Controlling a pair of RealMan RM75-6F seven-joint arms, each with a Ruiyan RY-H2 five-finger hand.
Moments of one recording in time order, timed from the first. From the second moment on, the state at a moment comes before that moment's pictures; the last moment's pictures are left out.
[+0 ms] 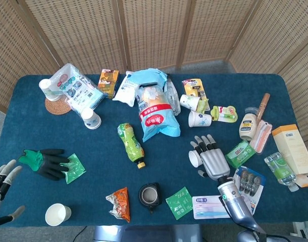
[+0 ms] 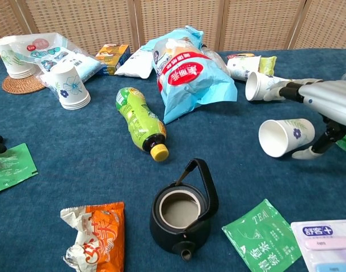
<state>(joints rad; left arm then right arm) 0.10 -0.85 0.14 -1.93 1.80 1.61 0.09 0.47 -1.50 0.10 -1.63 -1.25 1.16 -0.50</state>
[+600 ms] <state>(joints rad) 0.10 -0.85 0.14 -1.93 1.79 1.60 0.10 0.53 -1.46 0.17 -1.49 -1.12 0.96 -0.26</state>
